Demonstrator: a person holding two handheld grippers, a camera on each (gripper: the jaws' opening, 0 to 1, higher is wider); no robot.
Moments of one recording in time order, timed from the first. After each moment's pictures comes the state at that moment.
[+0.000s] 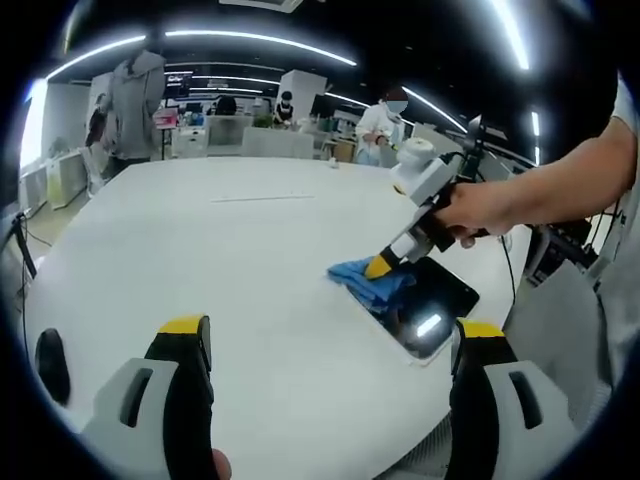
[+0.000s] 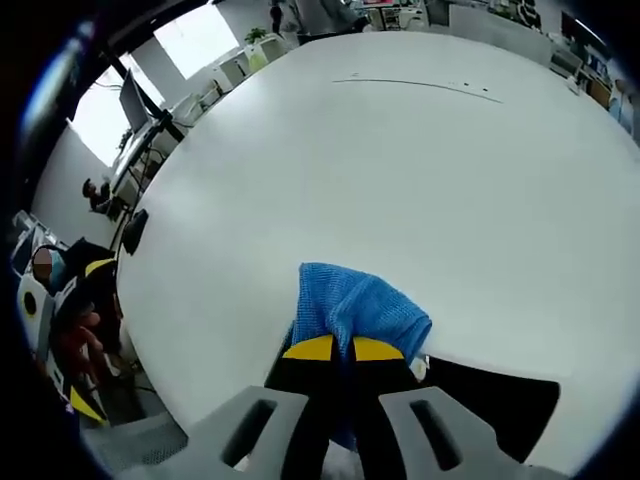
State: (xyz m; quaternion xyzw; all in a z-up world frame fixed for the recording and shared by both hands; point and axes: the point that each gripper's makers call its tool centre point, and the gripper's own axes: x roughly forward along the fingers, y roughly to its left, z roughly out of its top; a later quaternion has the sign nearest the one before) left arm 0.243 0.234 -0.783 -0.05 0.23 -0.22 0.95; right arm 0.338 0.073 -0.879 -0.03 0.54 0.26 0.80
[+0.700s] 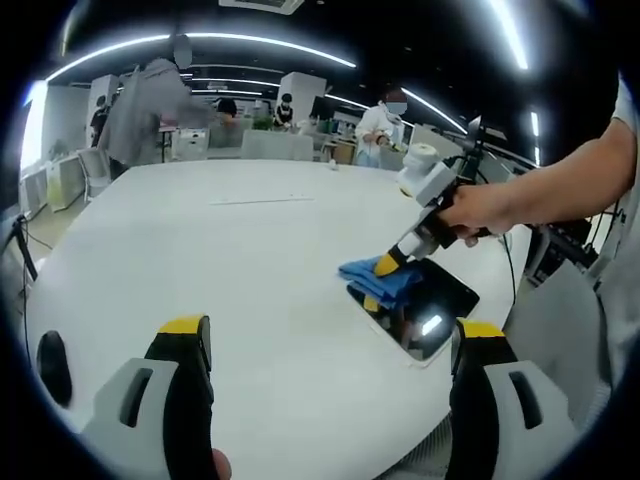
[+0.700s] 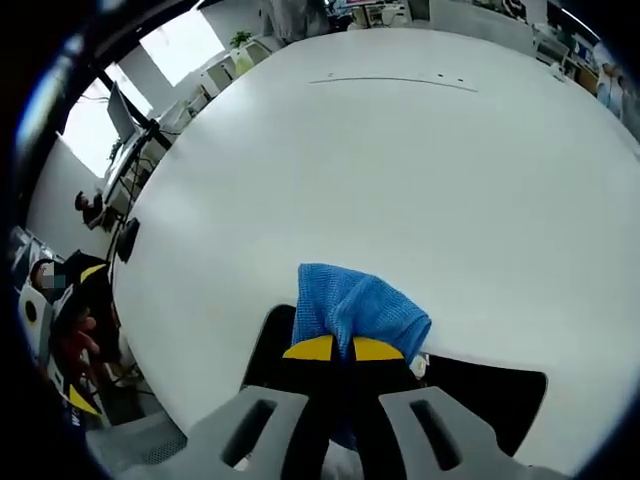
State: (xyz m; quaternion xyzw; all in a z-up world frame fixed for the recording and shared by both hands) left arm 0.244 0.235 -0.783 -0.05 0.23 -0.22 0.95; right arm 0.341 0.053 -0.879 -0.02 0.55 0.24 0.80
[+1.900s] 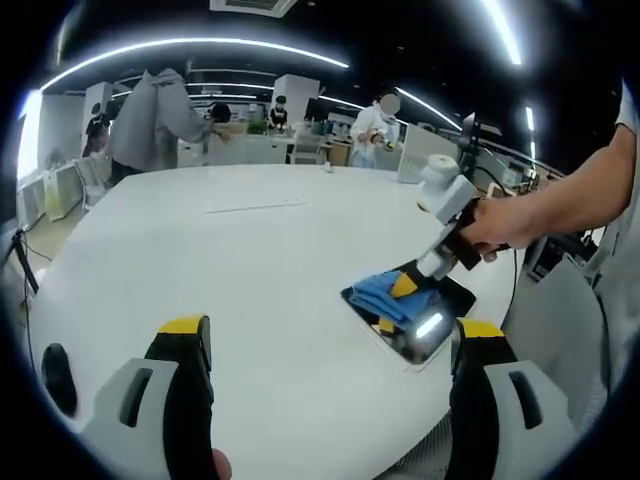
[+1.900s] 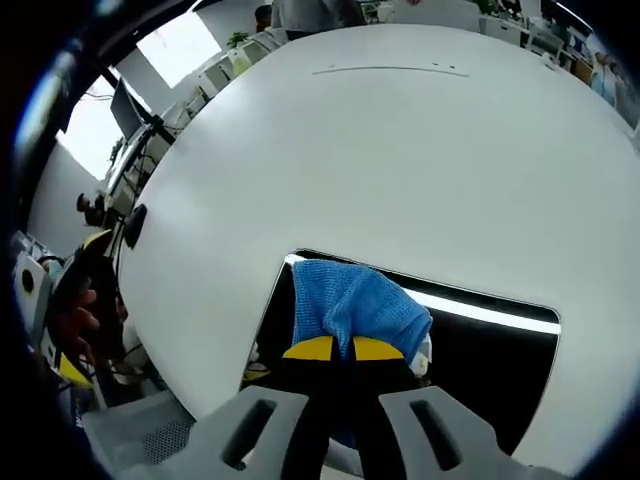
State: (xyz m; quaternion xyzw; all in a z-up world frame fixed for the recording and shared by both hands) left arm 0.239 0.225 -0.768 -0.04 0.22 -0.23 0.95; right arm 0.289 0.046 -0.879 -0.01 0.56 0.24 0.79
